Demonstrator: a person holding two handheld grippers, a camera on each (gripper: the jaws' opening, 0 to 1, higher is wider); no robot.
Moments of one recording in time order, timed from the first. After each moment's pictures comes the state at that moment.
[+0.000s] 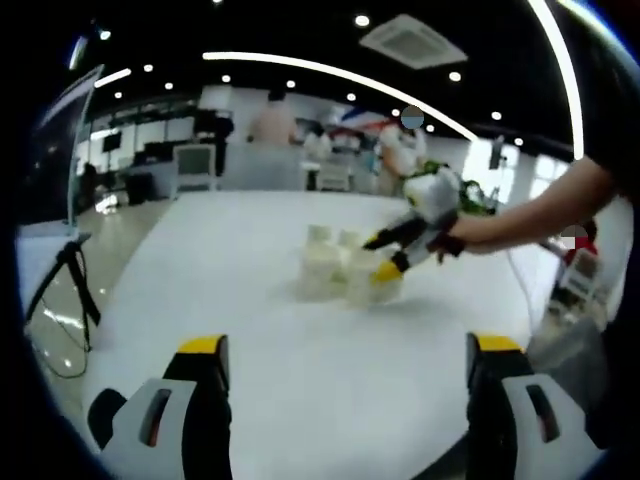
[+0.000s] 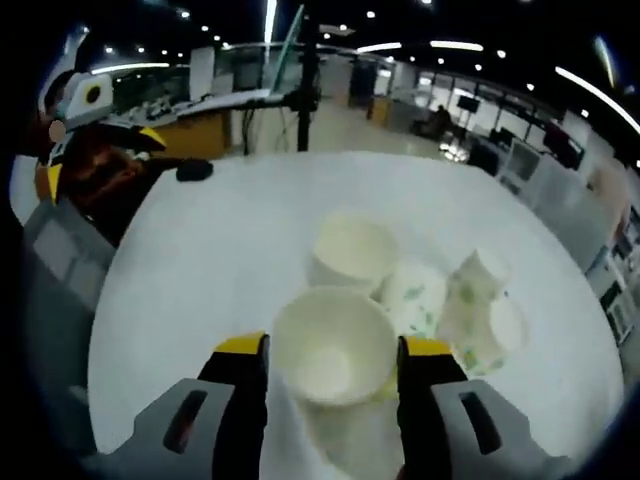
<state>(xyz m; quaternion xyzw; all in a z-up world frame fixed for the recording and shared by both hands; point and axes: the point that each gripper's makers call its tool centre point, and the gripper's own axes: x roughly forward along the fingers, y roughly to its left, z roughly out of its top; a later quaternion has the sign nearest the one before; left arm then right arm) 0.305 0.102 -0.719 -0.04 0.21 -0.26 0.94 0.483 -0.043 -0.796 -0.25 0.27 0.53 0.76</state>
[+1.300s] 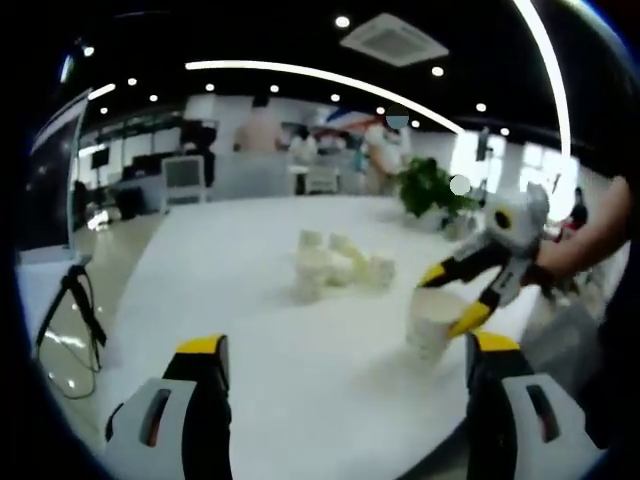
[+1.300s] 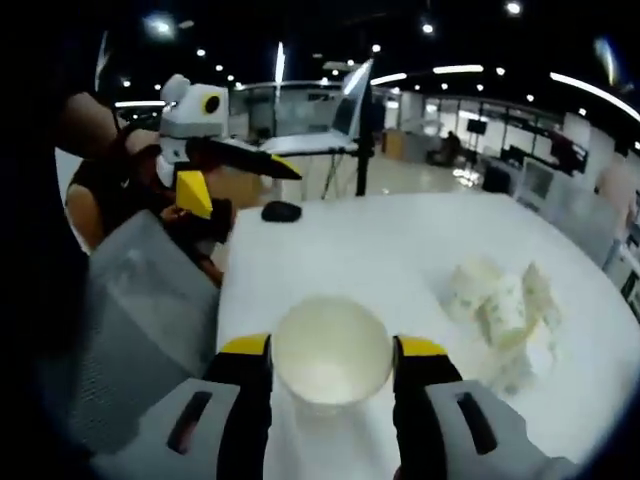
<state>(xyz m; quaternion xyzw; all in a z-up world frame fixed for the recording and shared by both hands) 0.294 0.107 -0.702 -0.02 0.20 -0.28 0.94 0.300 -0.023 -0.758 -0.18 0.22 0.57 0.77</state>
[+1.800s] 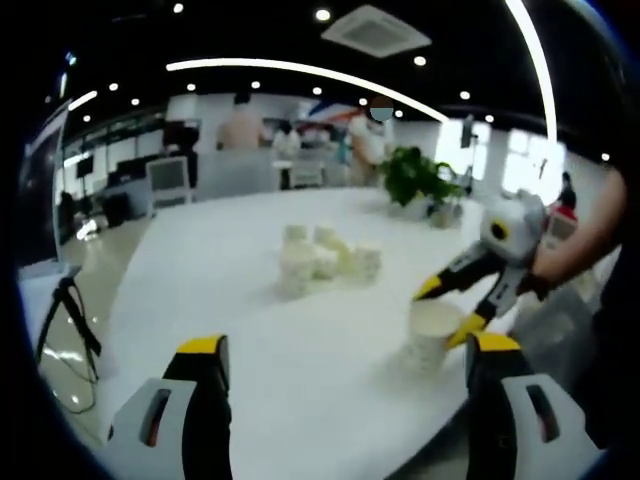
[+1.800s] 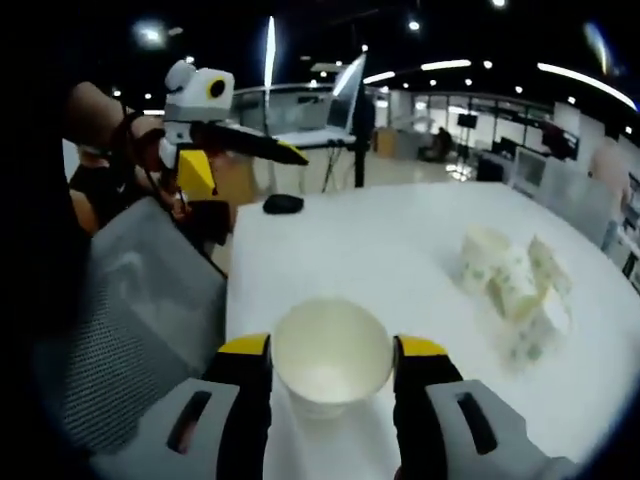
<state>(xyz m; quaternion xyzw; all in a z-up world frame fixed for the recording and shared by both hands) 0.286 0.098 -0.706 0.00 0.21 -0.31 0.93 0.282 -0.029 -0.787 -0.16 0.23 0.56 0.78</state>
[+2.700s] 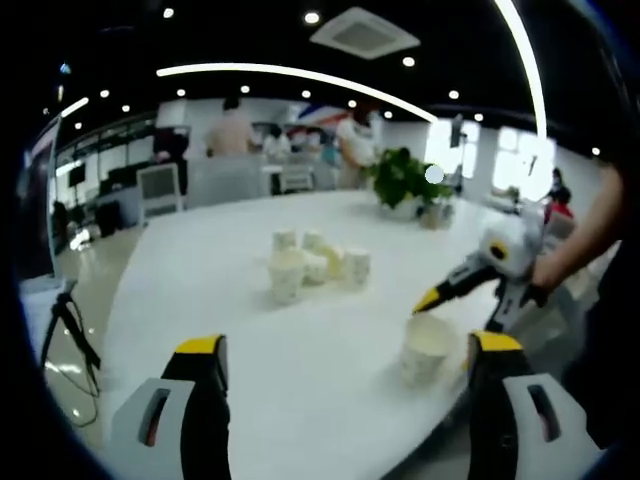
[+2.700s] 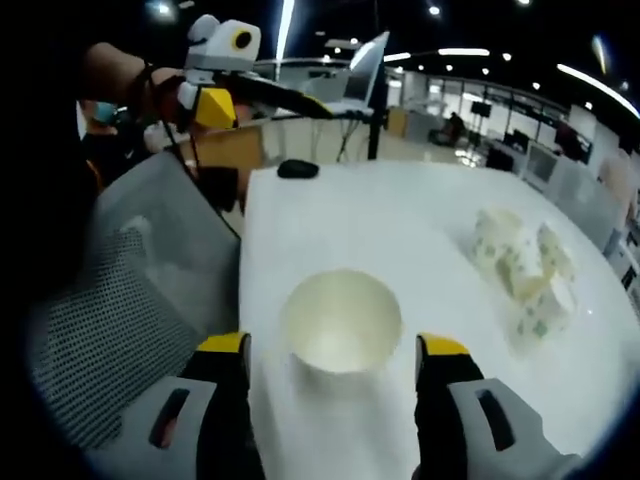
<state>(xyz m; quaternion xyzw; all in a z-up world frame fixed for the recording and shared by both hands) 0.280 0.091 -0.694 0.02 0.20 -0.34 0.92 0.253 -0.051 -0.796 -0.22 0.27 0.55 0.76</state>
